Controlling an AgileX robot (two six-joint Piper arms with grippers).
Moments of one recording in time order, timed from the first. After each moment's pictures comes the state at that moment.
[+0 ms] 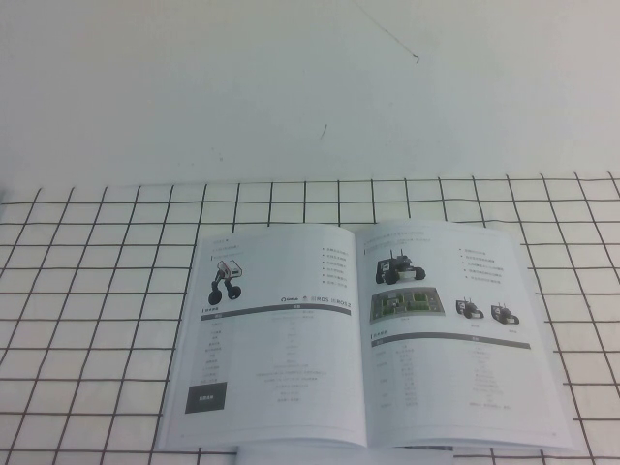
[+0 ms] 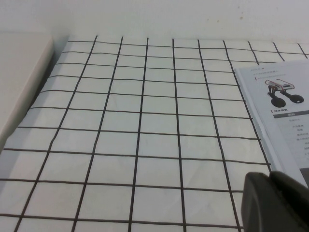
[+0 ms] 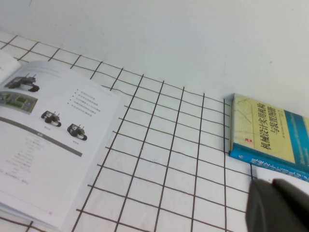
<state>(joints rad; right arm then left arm) 0.43 -0.01 -0.43 -0.46 0.94 0.14 0.01 -0.01 0.02 -0.13 0.37 0.01</state>
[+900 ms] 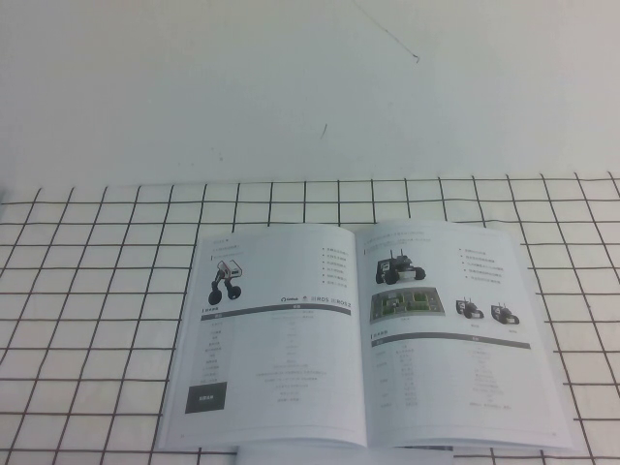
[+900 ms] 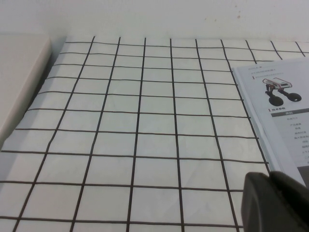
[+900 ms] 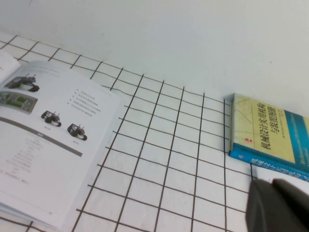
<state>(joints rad) 0.43 -0.01 -0.43 -0.46 0.94 0.14 0.00 -0.01 0.02 -0.12 0.37 0.01</state>
